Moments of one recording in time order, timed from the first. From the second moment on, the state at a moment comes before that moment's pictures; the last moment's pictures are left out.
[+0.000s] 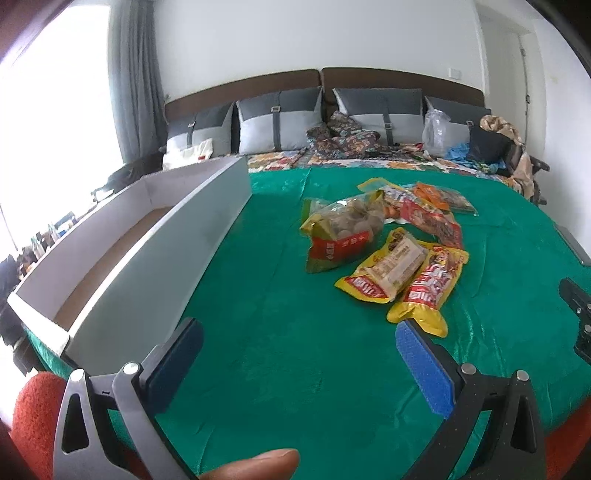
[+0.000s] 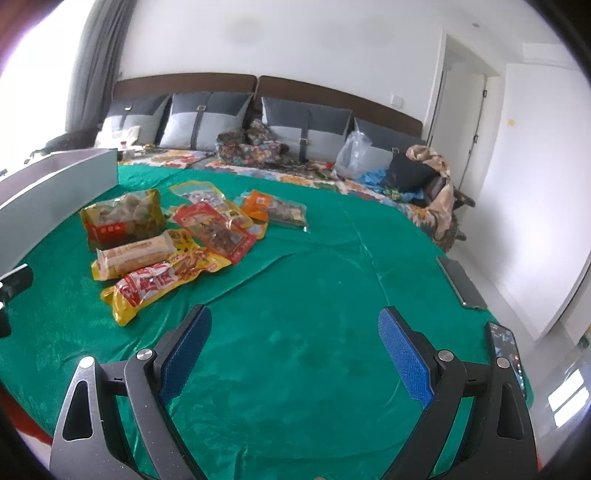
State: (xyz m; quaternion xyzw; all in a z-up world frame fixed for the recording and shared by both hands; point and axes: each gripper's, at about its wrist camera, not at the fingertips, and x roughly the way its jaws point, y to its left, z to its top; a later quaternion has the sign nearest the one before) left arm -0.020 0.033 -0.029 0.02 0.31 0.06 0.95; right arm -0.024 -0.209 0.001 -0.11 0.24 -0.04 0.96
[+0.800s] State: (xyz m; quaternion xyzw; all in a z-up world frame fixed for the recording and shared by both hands) left arm -0.016 0.046 -0.041 0.02 0.32 0.08 0.94; right arm -0.019 -0.209 -0.001 -0.11 0.24 -0.04 0.96
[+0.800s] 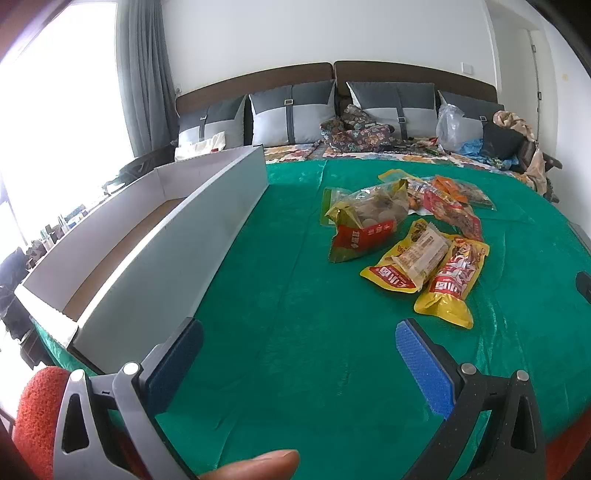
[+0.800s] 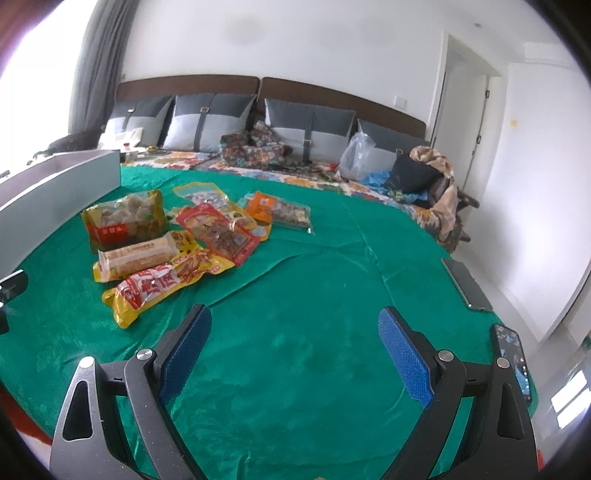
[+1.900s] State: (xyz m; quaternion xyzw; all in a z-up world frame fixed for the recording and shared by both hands) left arm 0.167 0.043 -0.095 0.00 0.46 -0.02 0.89; right arm 0.024 -0.260 -0.029 -0.06 0.30 -0.10 0.95
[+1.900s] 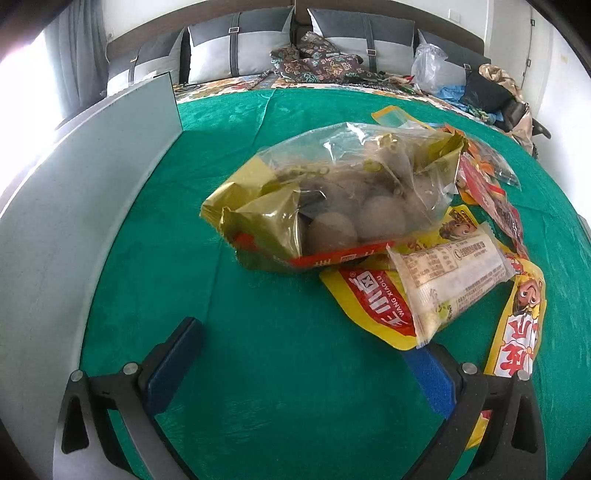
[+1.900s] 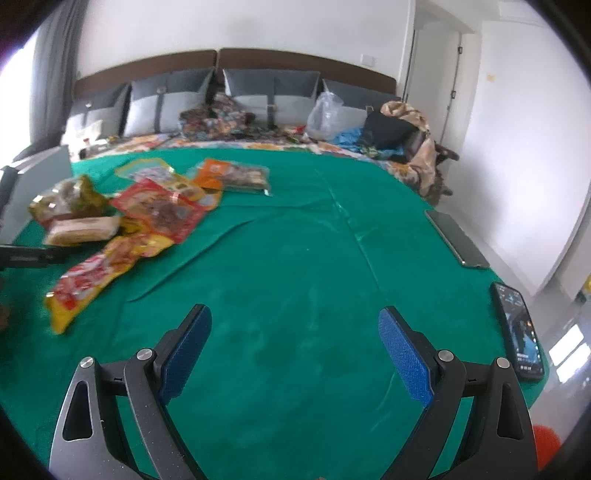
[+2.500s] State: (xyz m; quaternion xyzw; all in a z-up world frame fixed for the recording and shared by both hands) left arm 0.167 0.043 -0.096 0.00 0.46 -0.02 0.89; right arm 0.071 -0.298 -0.053 -0.02 0.39 -0.15 0.91
